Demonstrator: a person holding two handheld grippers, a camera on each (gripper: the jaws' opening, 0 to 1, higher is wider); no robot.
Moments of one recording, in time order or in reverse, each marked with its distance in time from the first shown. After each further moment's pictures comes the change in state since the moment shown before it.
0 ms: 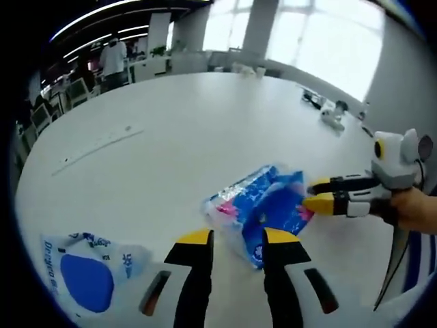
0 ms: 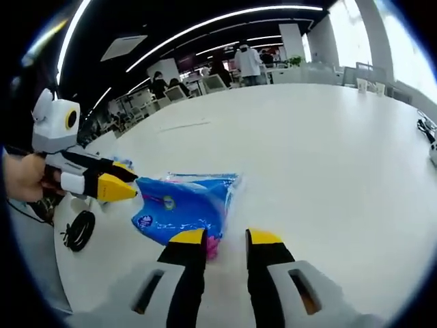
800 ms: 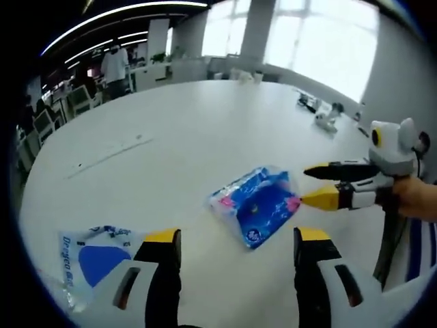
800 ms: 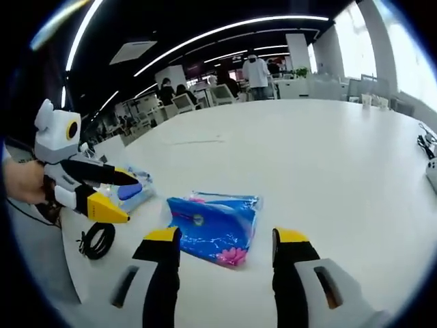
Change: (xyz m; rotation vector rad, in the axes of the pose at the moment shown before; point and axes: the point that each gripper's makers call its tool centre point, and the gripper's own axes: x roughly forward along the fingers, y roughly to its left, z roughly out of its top) left arm -0.054 -0.001 0.000 0.034 -0.013 0.007; right arm -0.030 0.033 0.030 -0.038 -0.052 0.020
